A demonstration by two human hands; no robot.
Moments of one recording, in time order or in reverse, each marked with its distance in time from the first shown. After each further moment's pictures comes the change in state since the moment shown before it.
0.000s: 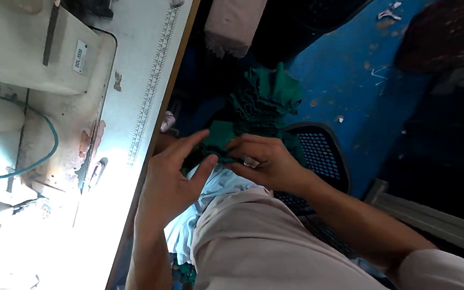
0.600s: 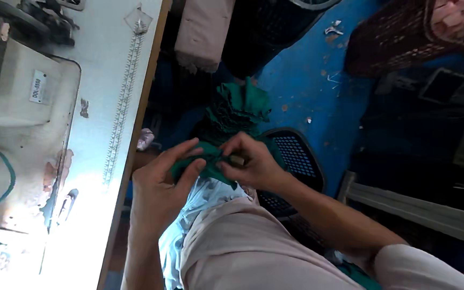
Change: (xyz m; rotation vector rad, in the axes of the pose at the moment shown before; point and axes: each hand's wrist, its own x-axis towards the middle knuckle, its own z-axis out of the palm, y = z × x) left_hand 0.025 0.001 0.024 -0.265 0.089 0.071; right_hand -0.009 0.019 -0.014 0.113 0.175 0.166
